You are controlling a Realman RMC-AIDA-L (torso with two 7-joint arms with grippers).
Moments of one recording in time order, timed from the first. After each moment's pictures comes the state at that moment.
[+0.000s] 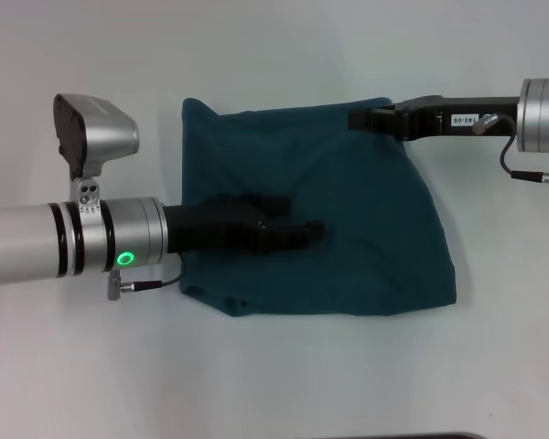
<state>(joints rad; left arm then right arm) -0.60 -2.17 -2.08 -0.34 -1.38 1.18 -1.50 0.60 2.05 2.27 0.56 -1.91 1.34 -1.30</state>
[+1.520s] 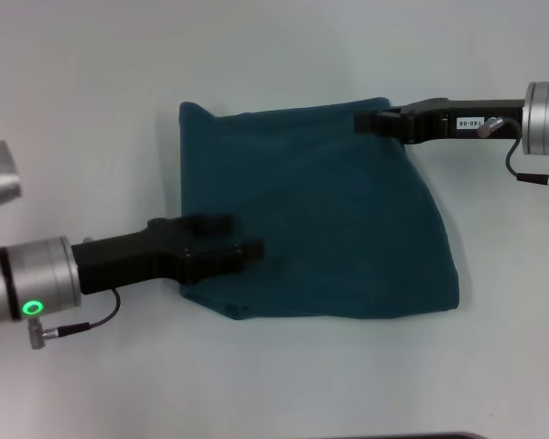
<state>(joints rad) -0.37 -2.15 -2.16 -0.52 -1.36 1.44 -1.50 0.59 2.04 2.27 0.57 -1.92 1.34 -1.31</state>
